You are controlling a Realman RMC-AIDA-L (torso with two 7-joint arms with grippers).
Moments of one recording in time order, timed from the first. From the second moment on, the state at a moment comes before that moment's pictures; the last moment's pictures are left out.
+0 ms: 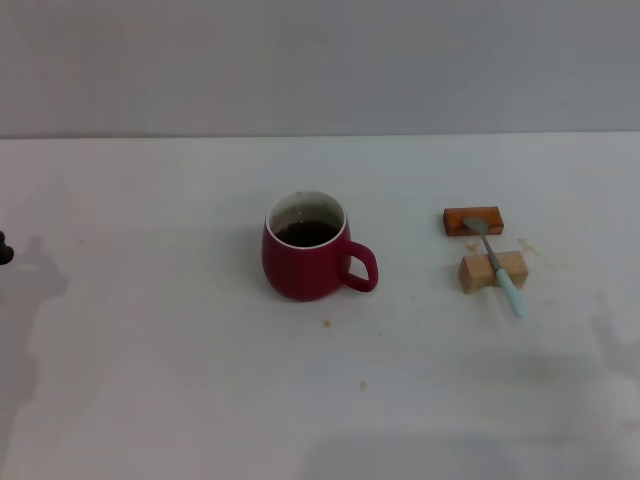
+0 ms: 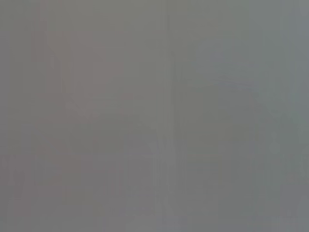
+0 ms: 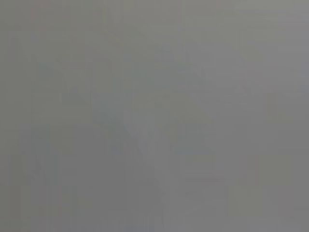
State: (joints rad) left arm -0.27 -2.07 -1.21 -0.24 2.54 1.18 -0.05; right arm 0.11 2.09 0.49 0.38 -2.04 -1.54 -0.02
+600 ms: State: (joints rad) left arm -0.24 -2.07 -1.22 -0.24 2.53 1.19 -0.03; right arm 0.14 2.09 0.45 0.39 -2.05 -1.41 -0.02
